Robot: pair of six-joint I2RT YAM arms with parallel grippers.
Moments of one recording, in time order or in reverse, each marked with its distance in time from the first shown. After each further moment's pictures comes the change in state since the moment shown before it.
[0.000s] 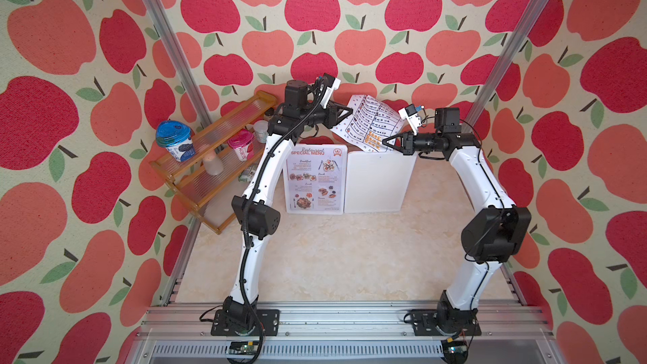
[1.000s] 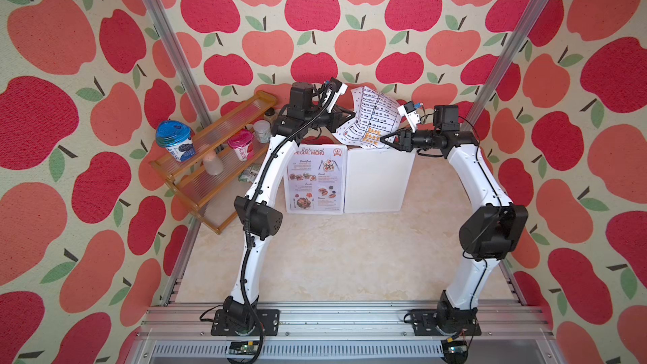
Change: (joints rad) left arm -0.029 0.001 0.005 -0.077 -0.021 0.124; right arm 0.005 0.035 0.055 0.022 0.038 0.006
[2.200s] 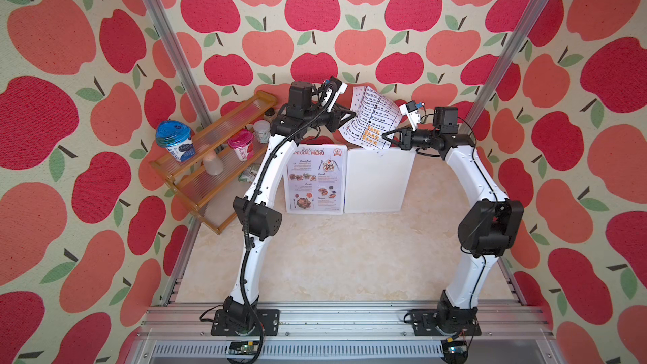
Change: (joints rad) left arm 0.000 -0.013 0.000 0.012 -0.031 0.032; right arm -0.020 0.026 -0.058 0.176 -0.041 0.094
